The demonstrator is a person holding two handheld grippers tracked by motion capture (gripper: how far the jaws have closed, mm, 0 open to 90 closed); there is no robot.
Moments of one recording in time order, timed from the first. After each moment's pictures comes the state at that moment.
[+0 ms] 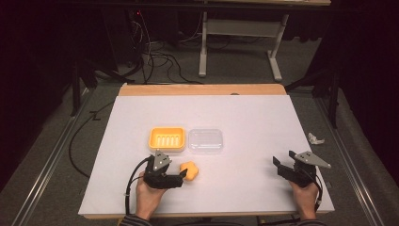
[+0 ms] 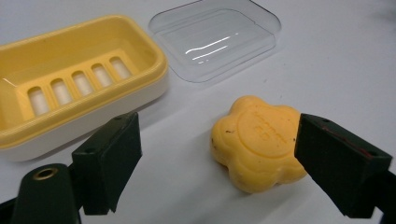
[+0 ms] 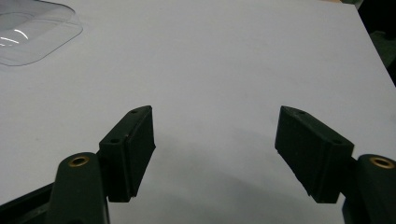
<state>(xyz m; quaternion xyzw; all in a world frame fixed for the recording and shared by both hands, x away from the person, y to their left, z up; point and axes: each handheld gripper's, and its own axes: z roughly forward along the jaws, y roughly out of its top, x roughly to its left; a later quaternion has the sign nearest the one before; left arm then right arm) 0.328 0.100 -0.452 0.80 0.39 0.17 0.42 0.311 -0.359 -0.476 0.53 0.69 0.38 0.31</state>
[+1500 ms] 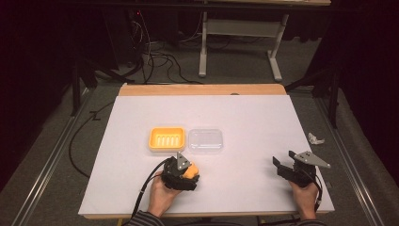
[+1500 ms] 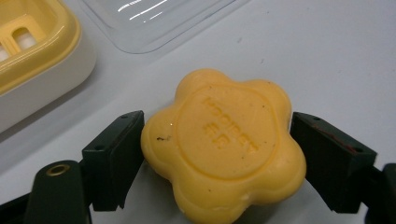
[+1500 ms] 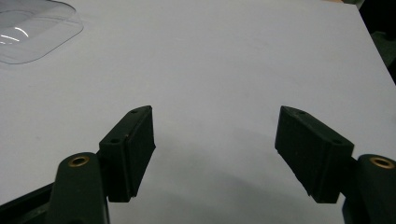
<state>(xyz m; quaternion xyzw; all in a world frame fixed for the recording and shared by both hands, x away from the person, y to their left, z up) 0.338 0.053 -0.477 0.86 0.35 0.15 0.34 0.311 -0.359 -0.476 0.53 0.69 0.38 0.31</state>
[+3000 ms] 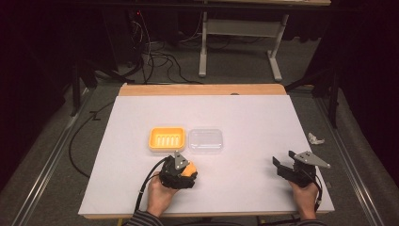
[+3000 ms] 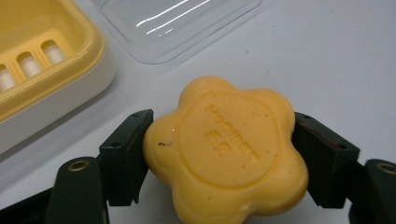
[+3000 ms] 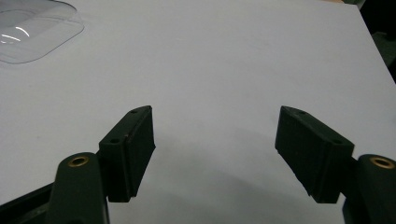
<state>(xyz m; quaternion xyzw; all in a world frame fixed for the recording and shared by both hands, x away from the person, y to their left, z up) 0.337 0.059 -0.469 0.85 0.36 0.16 0.35 0.311 -0.358 -0.476 0.53 0.69 0.38 0.31</state>
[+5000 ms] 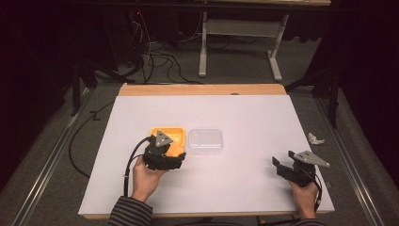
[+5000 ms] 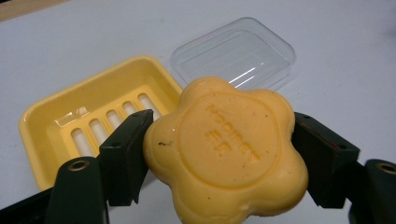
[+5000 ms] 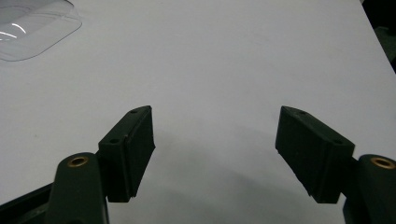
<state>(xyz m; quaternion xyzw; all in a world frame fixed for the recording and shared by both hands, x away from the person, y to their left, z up) 0.366 0.095 -0.403 0.82 0.39 0.16 0.38 0.313 -0.358 -0.477 0.53 0.70 0.38 0.30</state>
